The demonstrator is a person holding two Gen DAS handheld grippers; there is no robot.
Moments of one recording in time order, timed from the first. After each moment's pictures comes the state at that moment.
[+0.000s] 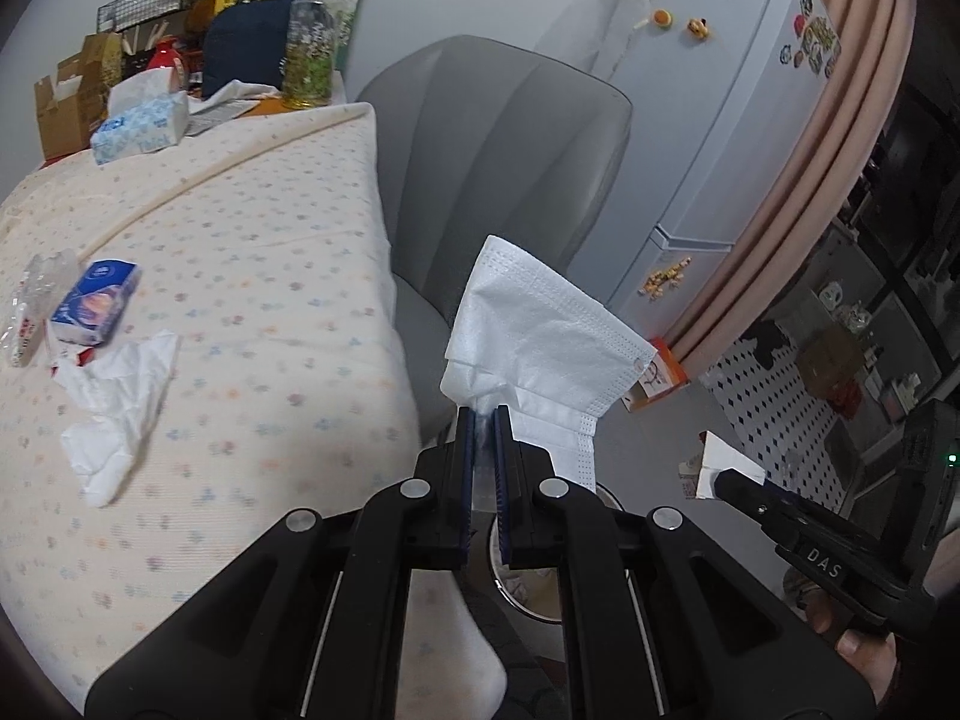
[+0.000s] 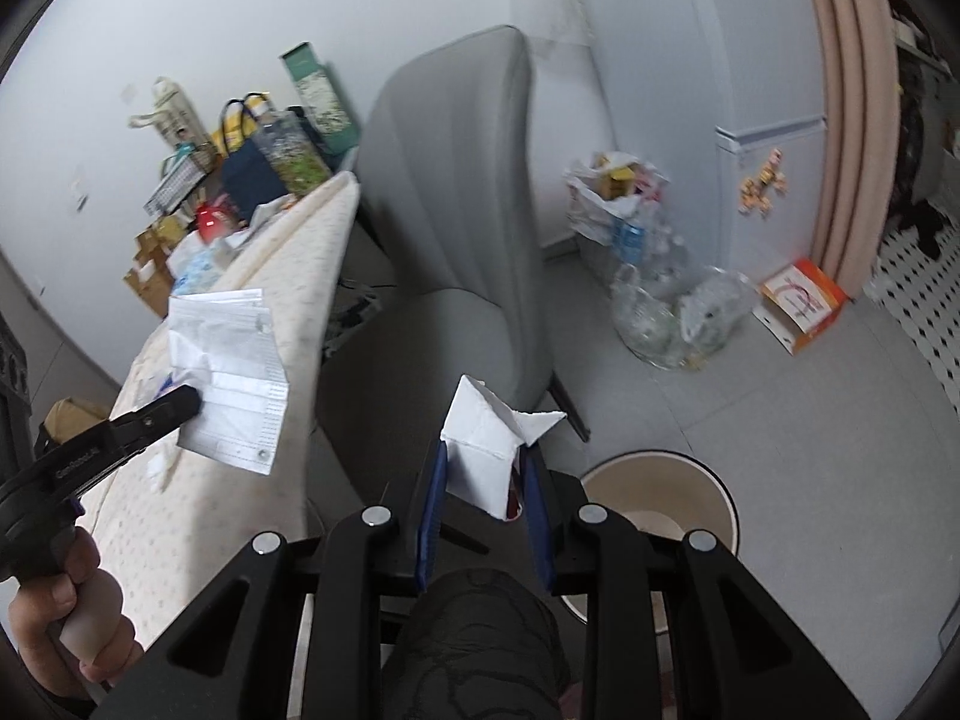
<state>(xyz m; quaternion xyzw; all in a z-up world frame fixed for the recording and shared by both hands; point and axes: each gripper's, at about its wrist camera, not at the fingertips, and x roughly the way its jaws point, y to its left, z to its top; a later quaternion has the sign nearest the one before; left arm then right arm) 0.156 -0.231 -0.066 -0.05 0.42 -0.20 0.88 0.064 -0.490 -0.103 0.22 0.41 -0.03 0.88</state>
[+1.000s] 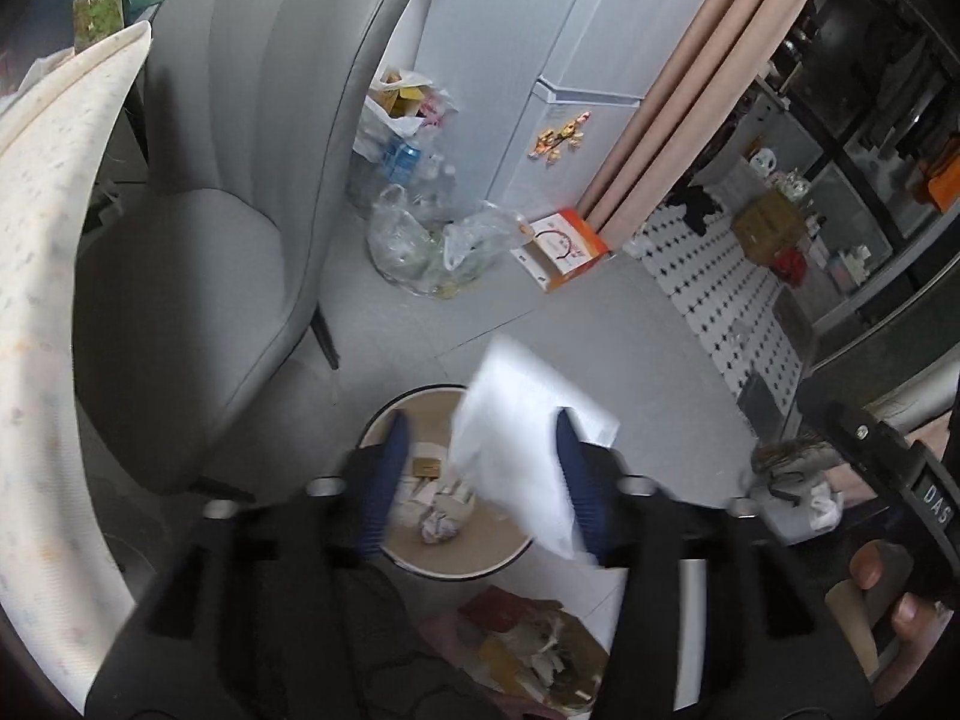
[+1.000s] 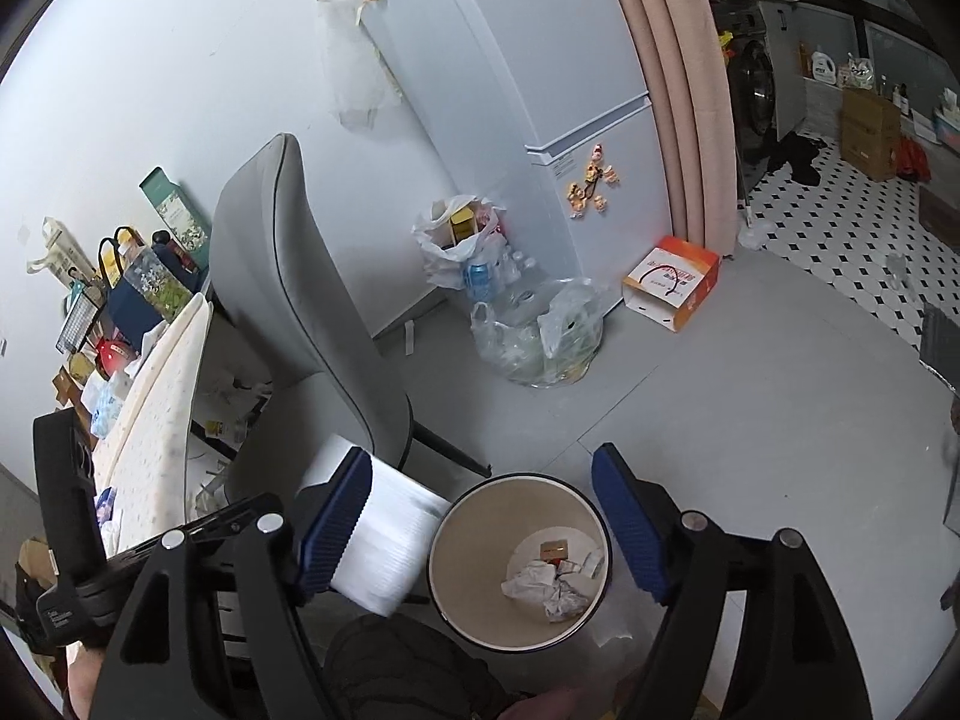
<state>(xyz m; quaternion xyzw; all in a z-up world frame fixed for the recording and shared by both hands) 0.151 -0.388 -0.137 0.01 0.50 -0.32 0.80 -0.016 -0.618 -0.112 0.29 0.36 -0.18 0.87</state>
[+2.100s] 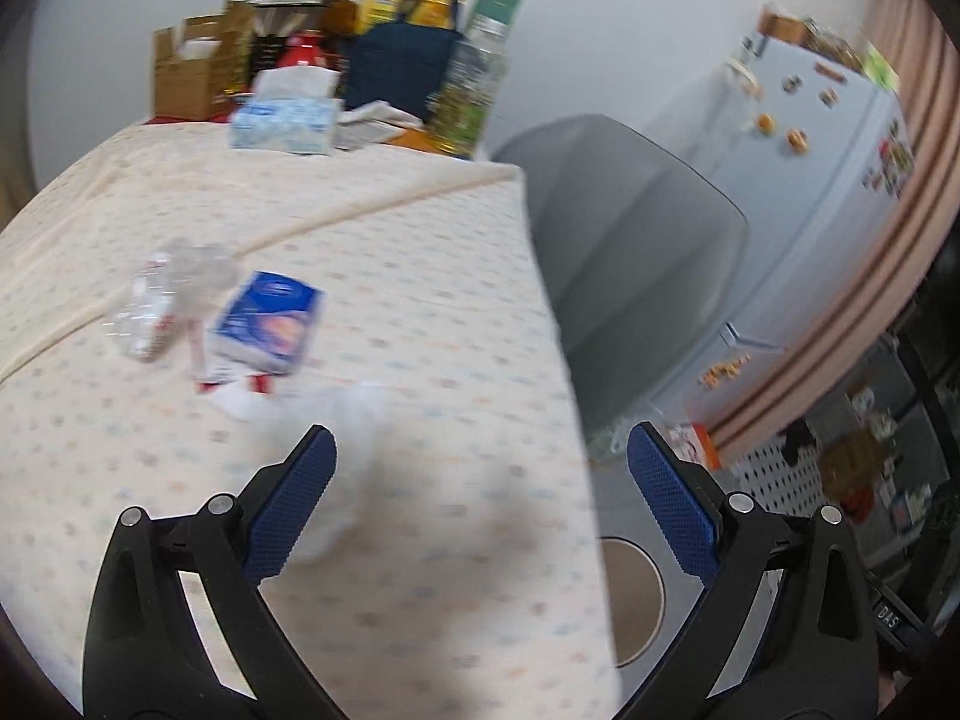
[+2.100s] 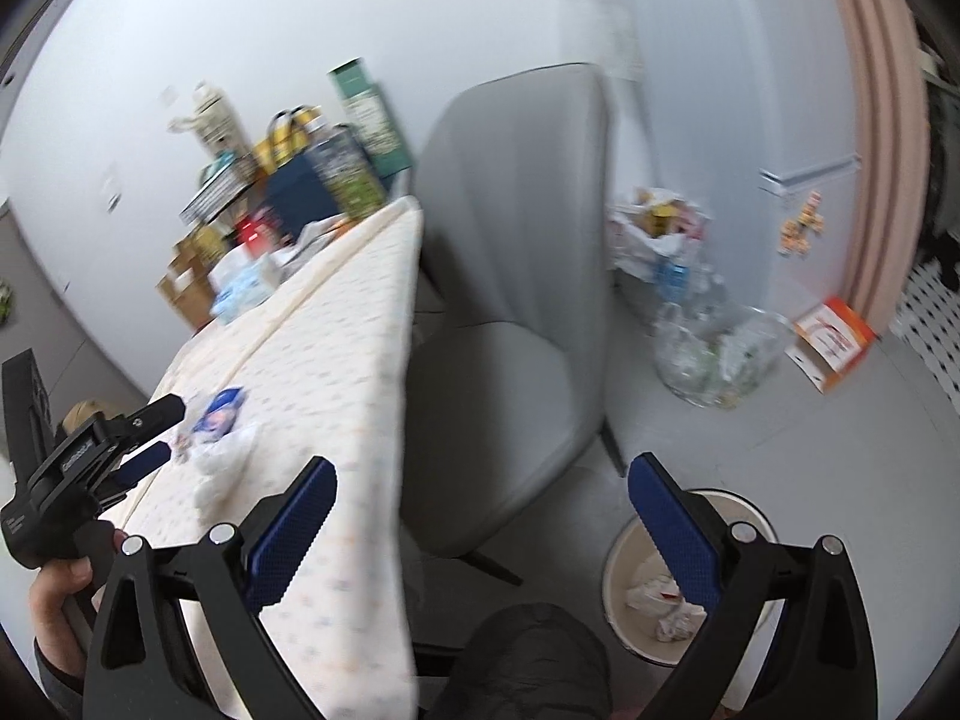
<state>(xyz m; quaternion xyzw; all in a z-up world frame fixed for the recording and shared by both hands) 0.177 -0.092 -0.050 -0.14 0.38 -0.10 0.91 0.096 -0.407 -0.055 0.19 0.37 0.02 0.91</state>
